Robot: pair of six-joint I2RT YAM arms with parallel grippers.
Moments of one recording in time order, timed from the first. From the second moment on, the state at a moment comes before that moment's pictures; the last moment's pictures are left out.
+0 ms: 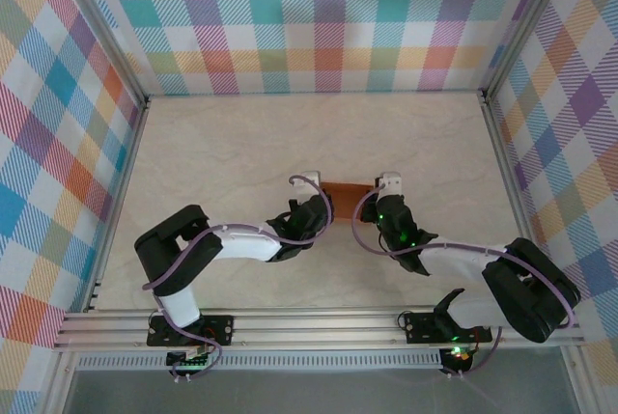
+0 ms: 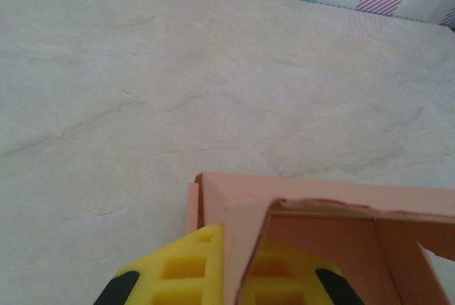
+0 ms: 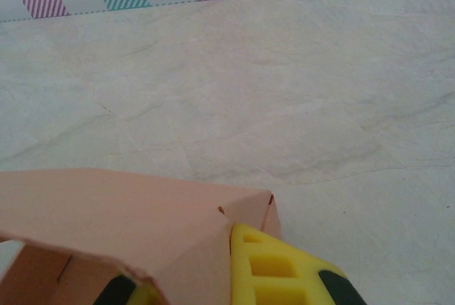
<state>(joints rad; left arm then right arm) -0.99 1.75 0.81 0.44 -0.70 -0.61 0.69 1.30 0.36 0.53 0.45 0.34</state>
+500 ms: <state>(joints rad) -0.99 1.83 0.74 0.66 -0.70 -0.53 0.78 1.42 0.30 0.75 0.60 0.41</state>
